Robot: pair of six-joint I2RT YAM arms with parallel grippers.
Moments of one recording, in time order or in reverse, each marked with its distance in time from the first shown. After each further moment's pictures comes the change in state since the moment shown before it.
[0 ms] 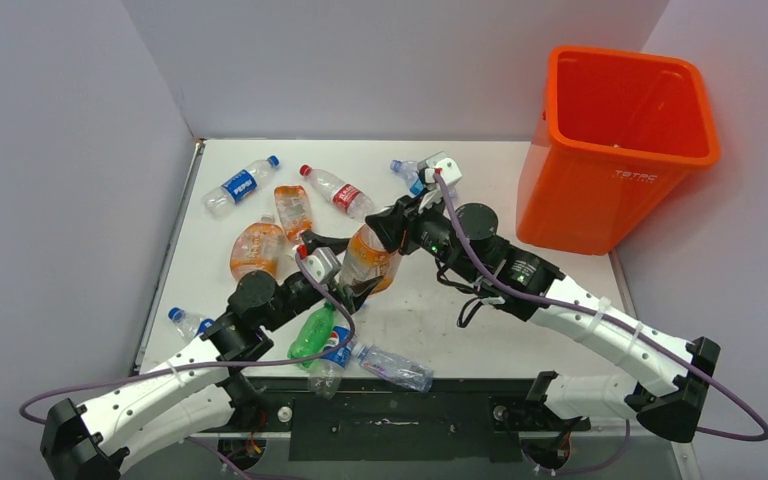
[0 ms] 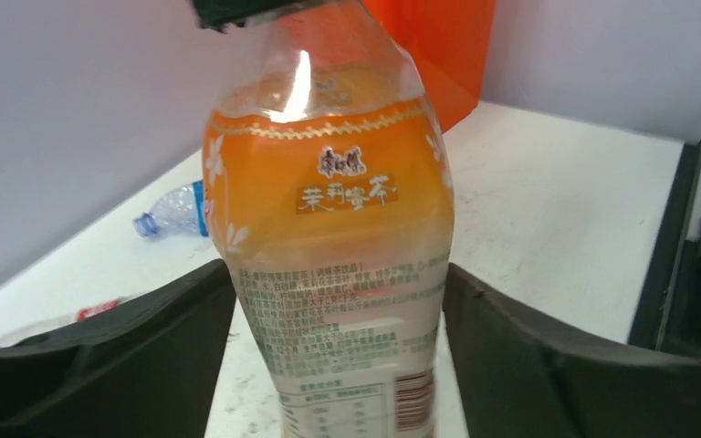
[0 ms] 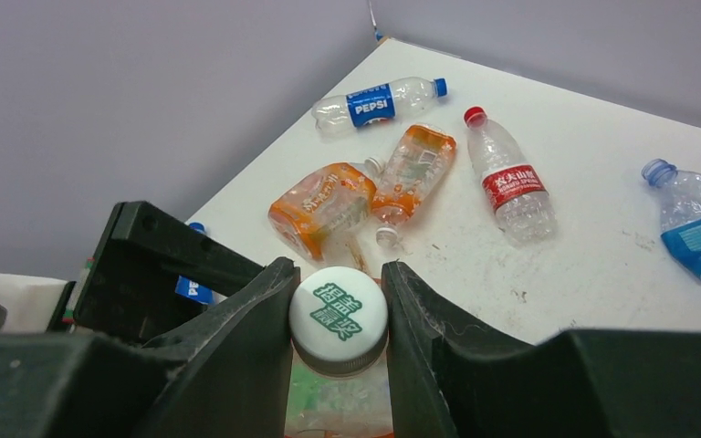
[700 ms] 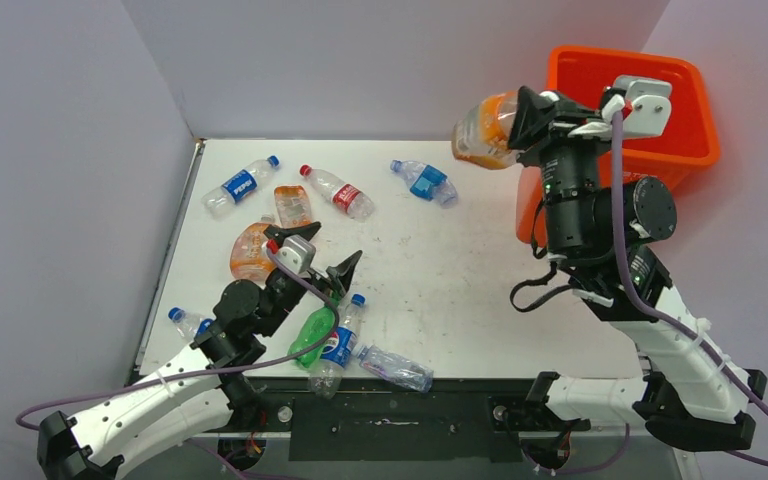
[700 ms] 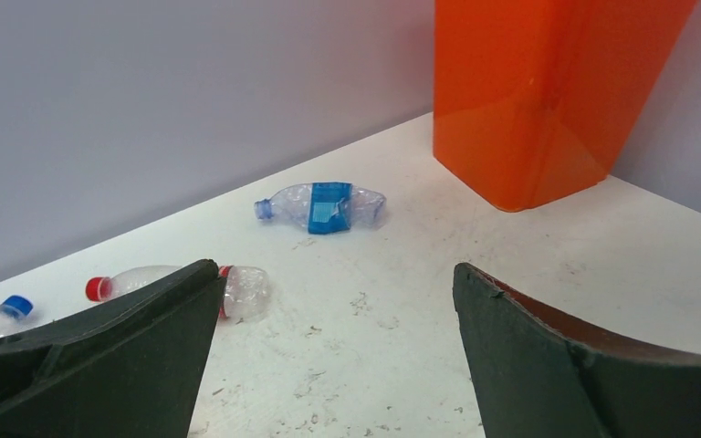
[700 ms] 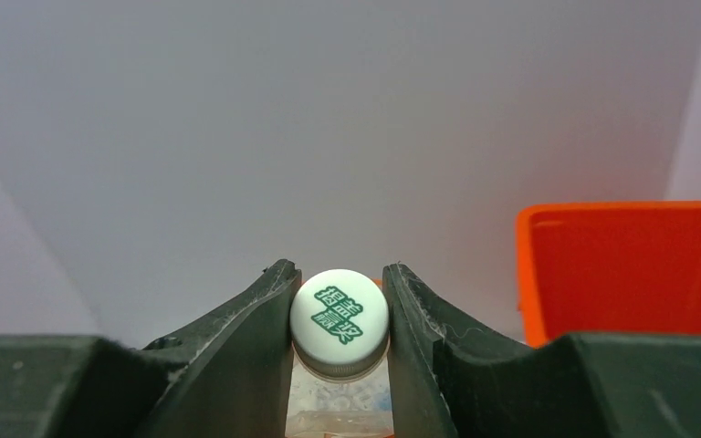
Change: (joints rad) left arm -0.012 -0.096 -0.017 0.029 -0.319 -0.026; right arm 0.002 -0.059 0.478 0.005 0.636 -0.473
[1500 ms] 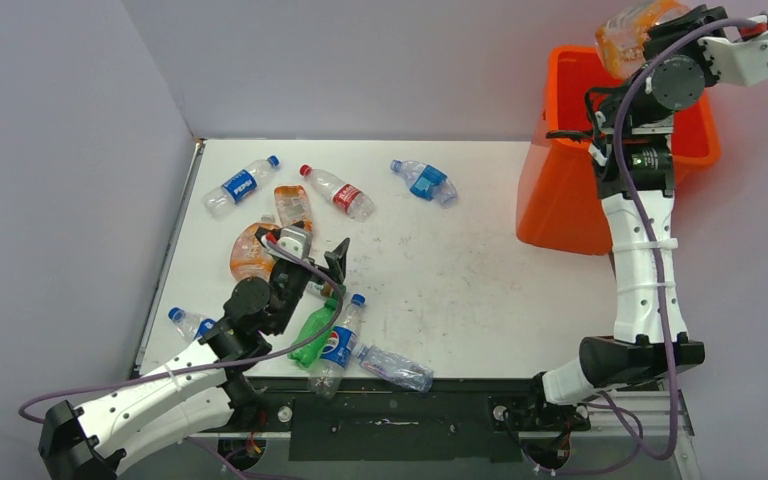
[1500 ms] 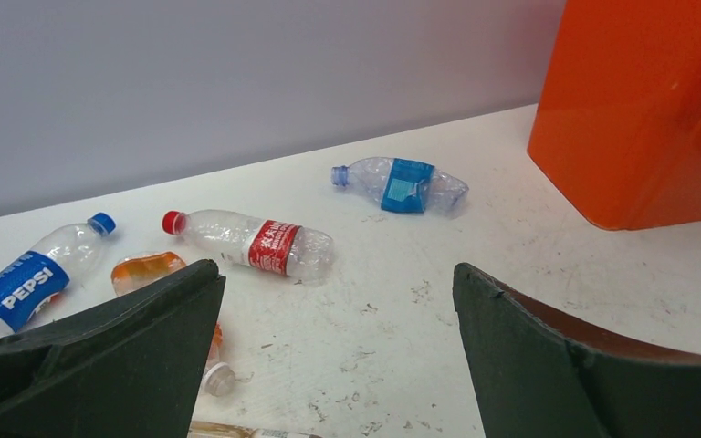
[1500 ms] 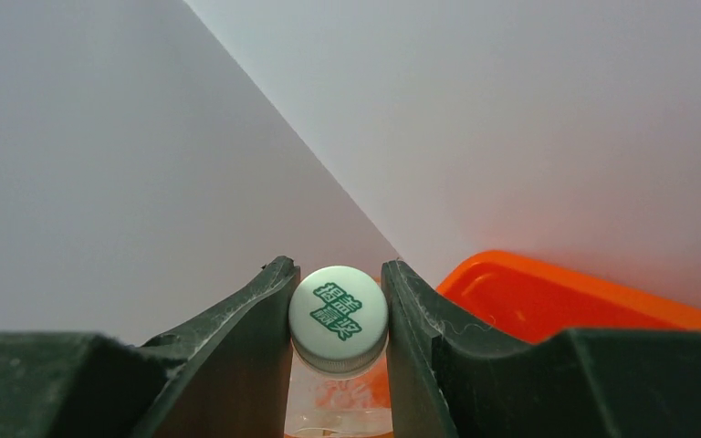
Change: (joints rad) left arm -0.017 0.057 -0.006 0.010 -0.267 -0.014; right arm -0.874 0.363 0.266 0.253 0.113 0.367
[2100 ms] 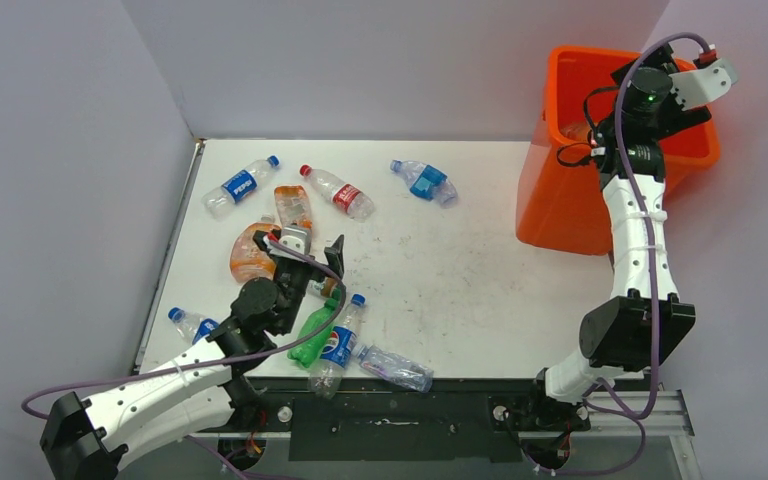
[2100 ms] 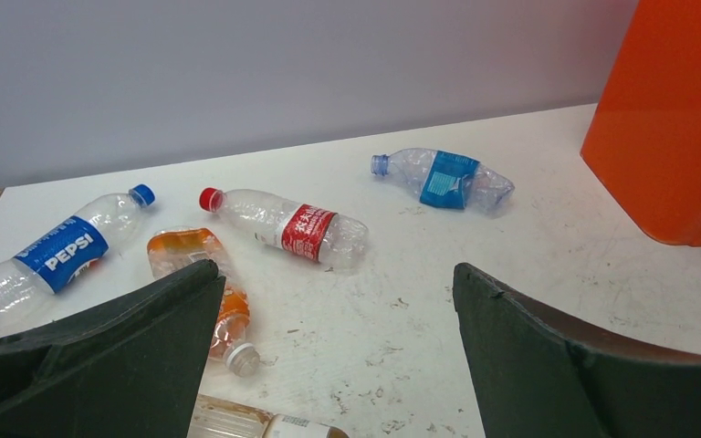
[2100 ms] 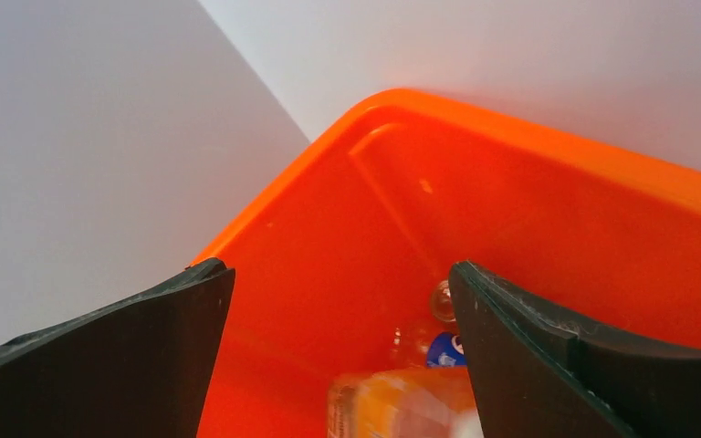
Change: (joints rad) left arm -0.009 0.033 -0.027 0.065 -0.152 0.000; right arm -0.231 0.103 -0.206 -0.299 -0.209 0.324
